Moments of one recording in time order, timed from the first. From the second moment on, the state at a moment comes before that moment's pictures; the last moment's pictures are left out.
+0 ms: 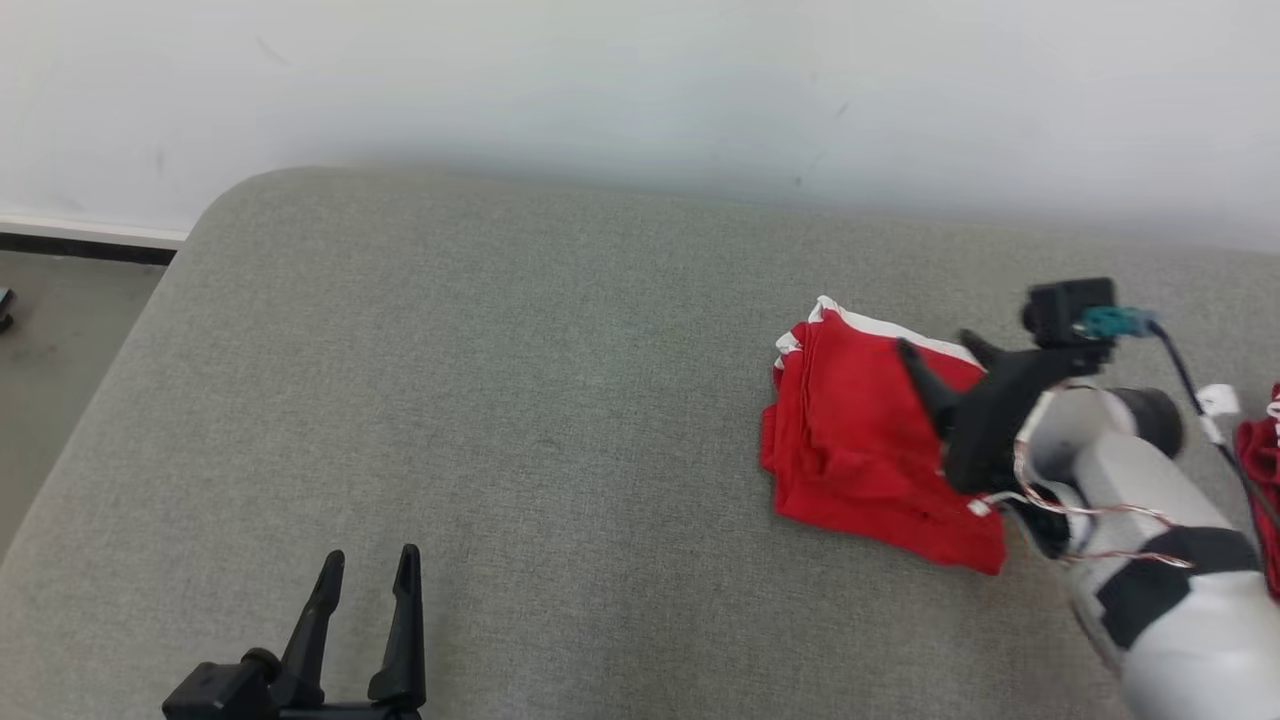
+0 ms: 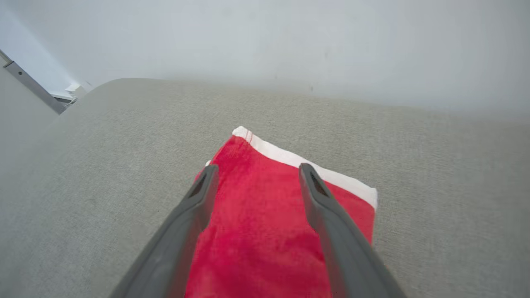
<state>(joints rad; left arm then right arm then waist) -0.02 0.05 -0.06 0.15 -0.34 -0.11 -0.26 -0.75 -0.25 0.42 0.80 0.59 0.13 0.18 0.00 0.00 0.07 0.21</state>
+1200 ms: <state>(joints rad) -0.02 0.05 0.02 0.17 -0.31 -0.12 -0.26 -0.53 -0.14 0.62 0.70 0.55 0.13 -0.18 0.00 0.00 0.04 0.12</state>
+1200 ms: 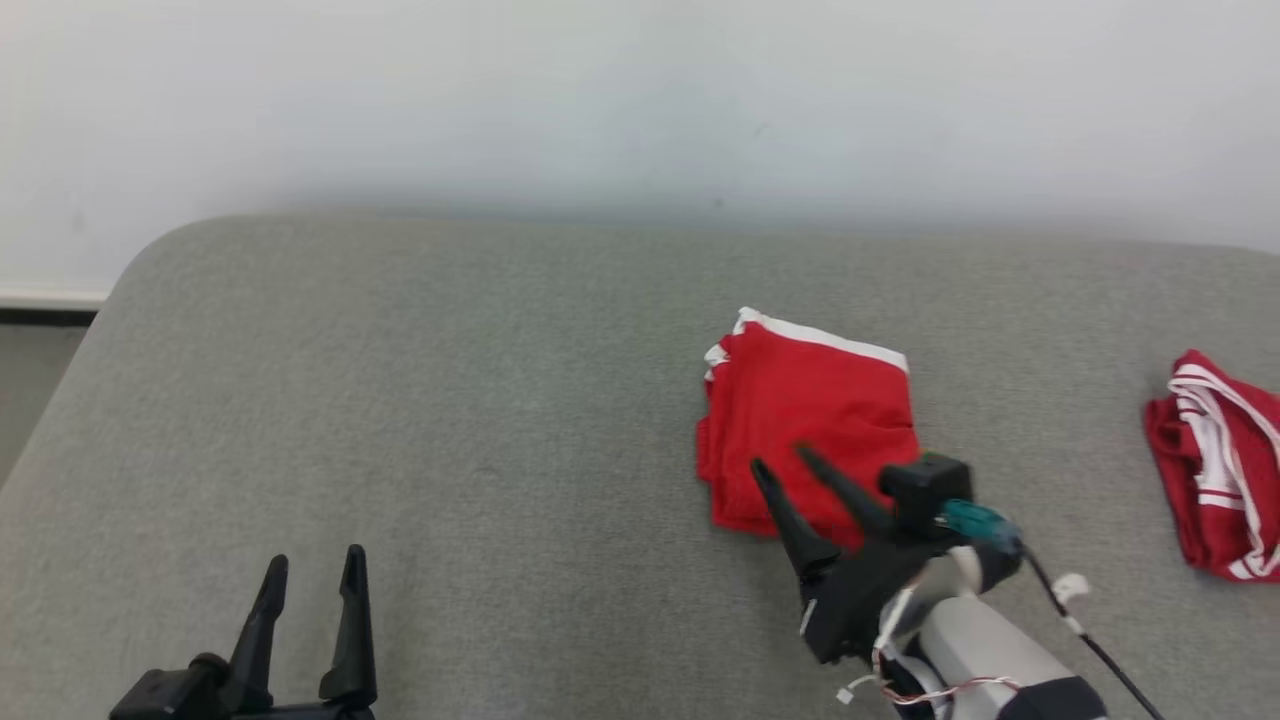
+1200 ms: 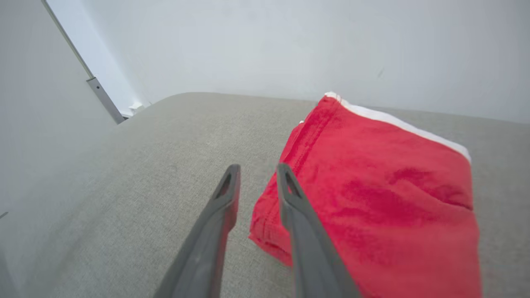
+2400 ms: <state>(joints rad) 0.08 0.05 0.12 0.16 -0.25 -0.13 -0.26 -0.23 -0.19 0.10 0.50 0.32 0.13 -0.23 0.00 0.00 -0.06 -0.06</state>
